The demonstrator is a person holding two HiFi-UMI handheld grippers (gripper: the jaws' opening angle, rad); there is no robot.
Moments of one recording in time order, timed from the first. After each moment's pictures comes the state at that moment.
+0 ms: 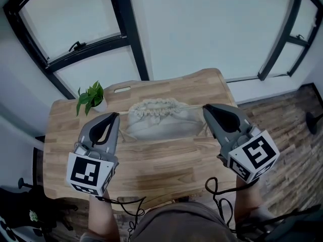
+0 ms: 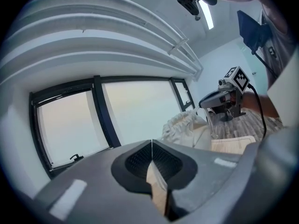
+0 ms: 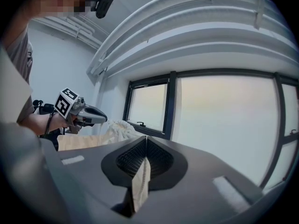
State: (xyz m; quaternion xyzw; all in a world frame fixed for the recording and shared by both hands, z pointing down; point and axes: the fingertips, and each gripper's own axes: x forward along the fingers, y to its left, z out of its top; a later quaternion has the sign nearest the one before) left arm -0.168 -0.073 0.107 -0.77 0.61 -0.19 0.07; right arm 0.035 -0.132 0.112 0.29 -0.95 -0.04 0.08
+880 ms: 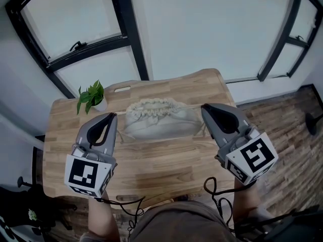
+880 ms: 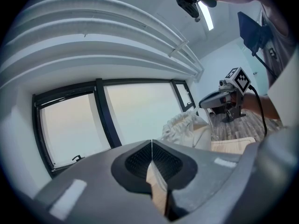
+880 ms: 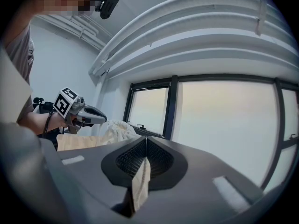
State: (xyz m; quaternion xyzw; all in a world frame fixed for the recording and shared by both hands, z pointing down) left arm -0.167 -0.059 0.096 -0.76 0.62 -0.18 0.08; right arm 0.034 -0.119 0.100 0.29 -0.95 -0.06 0.07
